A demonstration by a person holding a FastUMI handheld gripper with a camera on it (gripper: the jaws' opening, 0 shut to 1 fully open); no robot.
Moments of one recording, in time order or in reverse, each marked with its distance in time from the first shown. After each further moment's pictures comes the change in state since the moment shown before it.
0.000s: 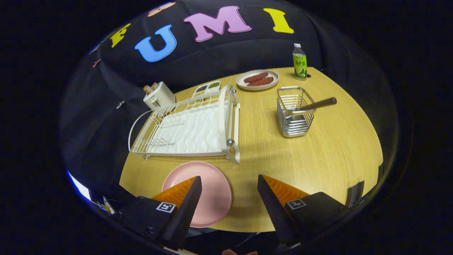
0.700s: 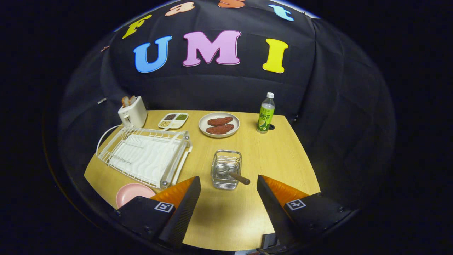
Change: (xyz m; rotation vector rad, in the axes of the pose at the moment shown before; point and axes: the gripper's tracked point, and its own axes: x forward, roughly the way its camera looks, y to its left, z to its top) arm -0.022 -0.145 0.124 -0.233 -0.146 -0.256
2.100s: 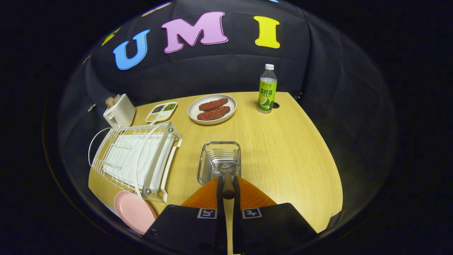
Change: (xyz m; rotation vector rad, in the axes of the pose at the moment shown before) arm 0.074 0.000 -0.020 0.115 0.103 0.025
